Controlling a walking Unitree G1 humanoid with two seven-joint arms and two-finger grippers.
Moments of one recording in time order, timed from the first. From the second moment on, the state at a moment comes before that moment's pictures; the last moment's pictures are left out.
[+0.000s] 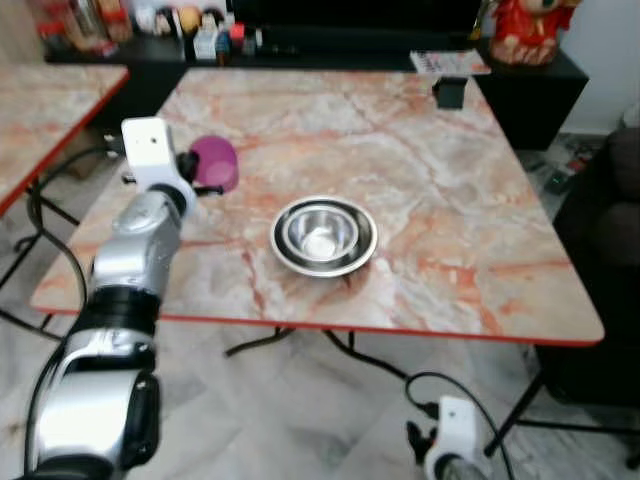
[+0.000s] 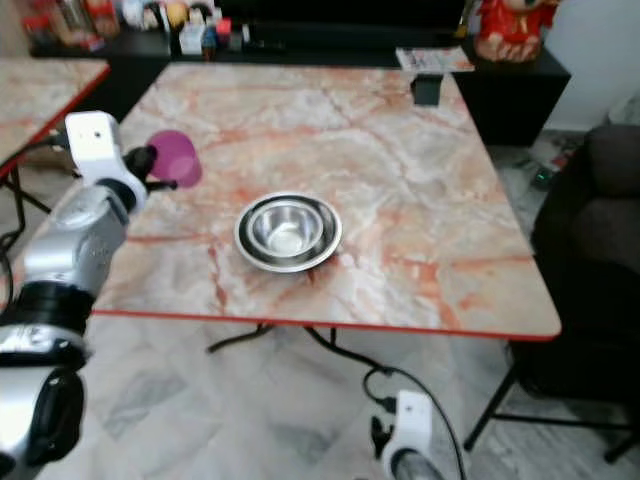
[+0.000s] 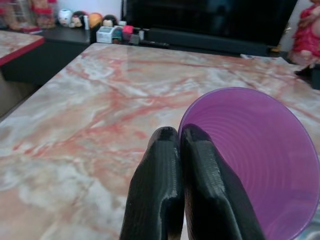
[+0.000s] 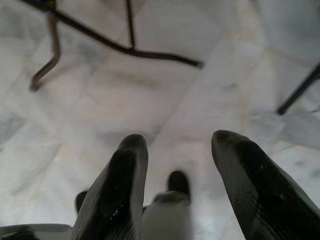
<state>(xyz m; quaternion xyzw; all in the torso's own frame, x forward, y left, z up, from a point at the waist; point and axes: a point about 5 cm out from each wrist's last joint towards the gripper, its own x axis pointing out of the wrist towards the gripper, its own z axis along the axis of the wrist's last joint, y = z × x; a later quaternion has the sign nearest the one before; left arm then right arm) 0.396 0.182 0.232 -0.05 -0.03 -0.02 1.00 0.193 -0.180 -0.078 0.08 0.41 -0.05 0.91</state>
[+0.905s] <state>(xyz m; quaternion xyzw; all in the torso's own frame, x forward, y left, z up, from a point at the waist) 0.389 0.174 0.216 -0.01 0.03 -0.05 1.00 0.194 -0.181 -0.077 0.07 0.41 -0.04 0.91</state>
